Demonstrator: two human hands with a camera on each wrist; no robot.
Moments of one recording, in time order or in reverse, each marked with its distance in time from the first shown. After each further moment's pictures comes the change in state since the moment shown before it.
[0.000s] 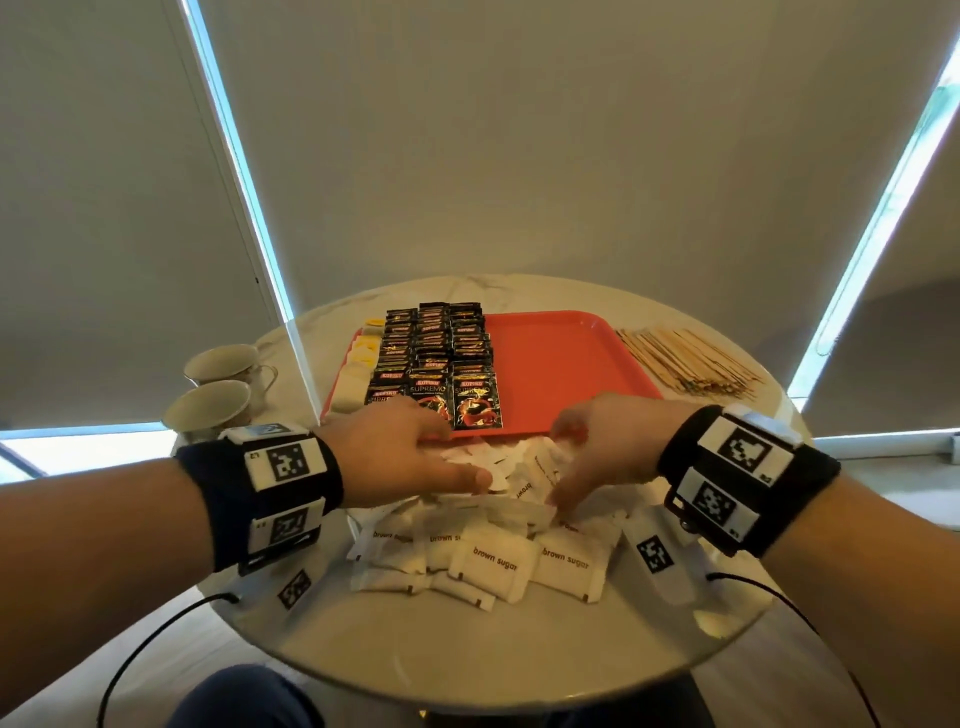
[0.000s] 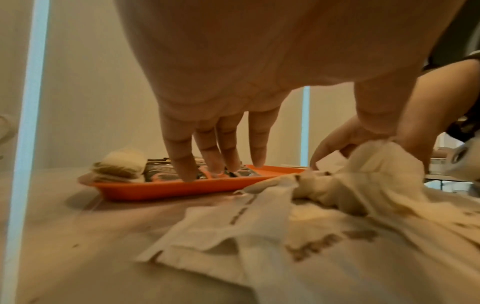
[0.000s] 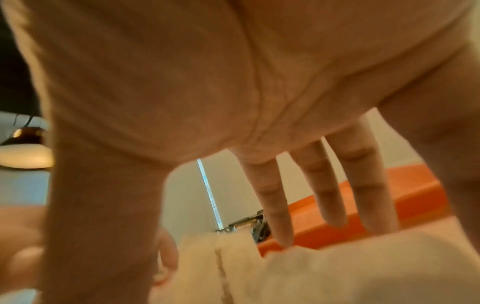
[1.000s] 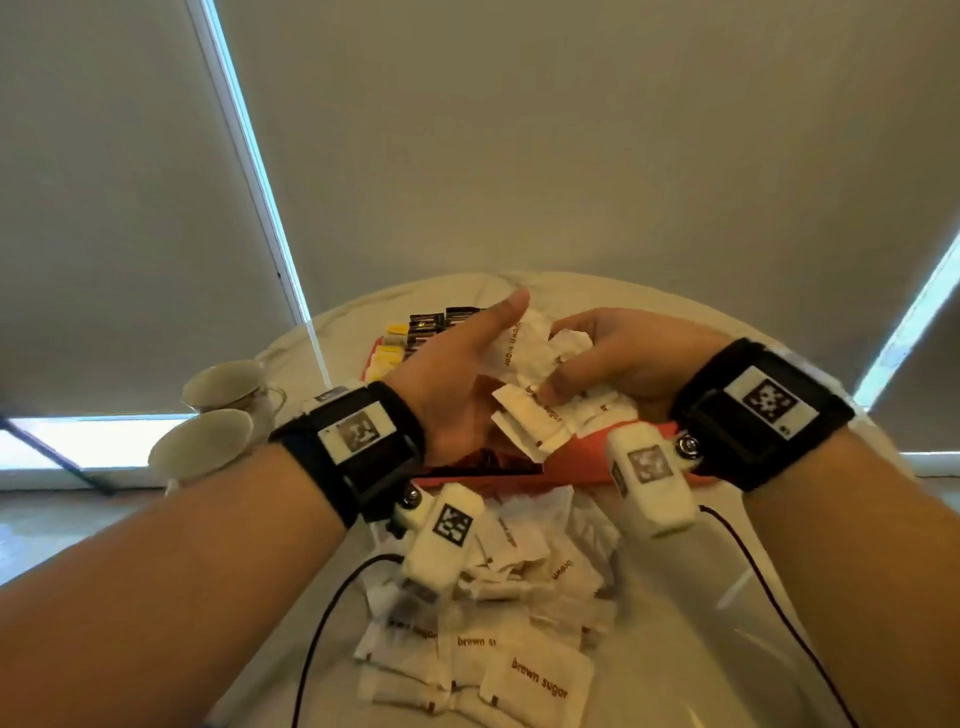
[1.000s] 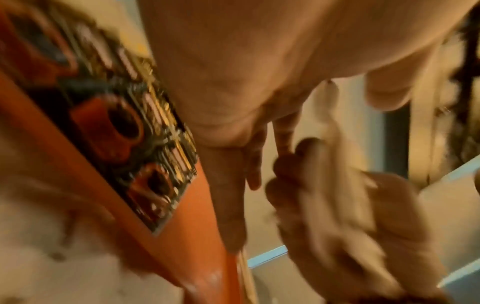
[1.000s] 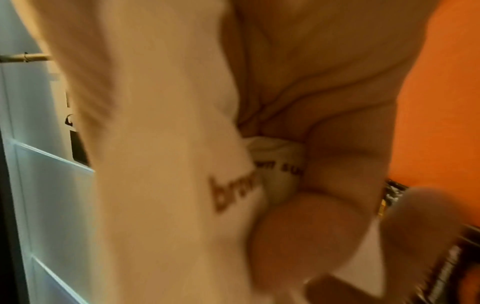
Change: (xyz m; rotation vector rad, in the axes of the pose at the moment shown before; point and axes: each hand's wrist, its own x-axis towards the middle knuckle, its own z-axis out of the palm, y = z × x) left_hand 0.075 0.020 -0.041 -1.600 -0.200 0.140; right_hand 0.078 -0.021 -0.069 1.015 -0.167 -0.414
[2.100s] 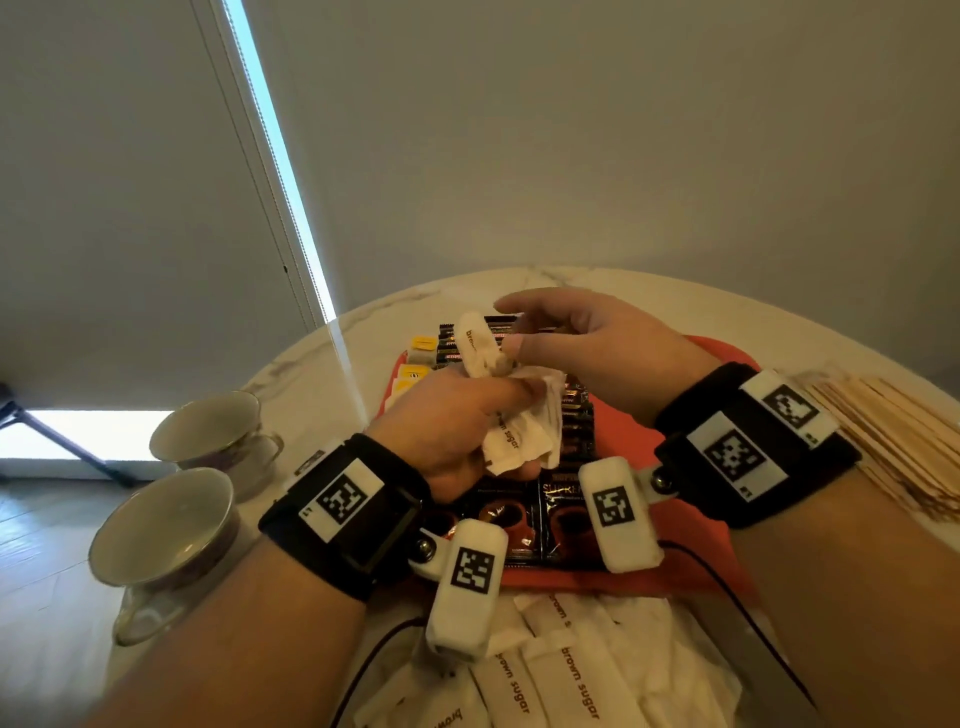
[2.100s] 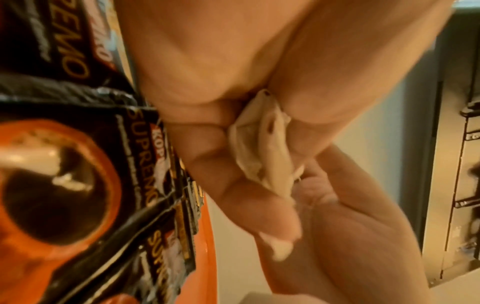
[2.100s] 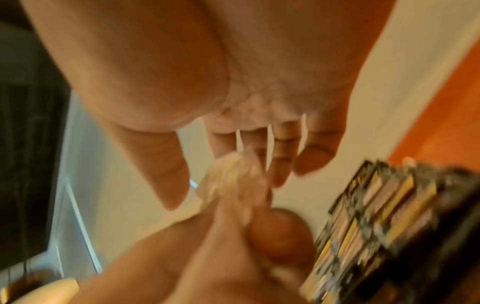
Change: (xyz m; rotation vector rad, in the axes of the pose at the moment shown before) left_hand 0.057 -0.004 -0.079 0.033 0.291 0.126; right_hand 0.119 0.001 0.001 -0.301 0.282 -0.286
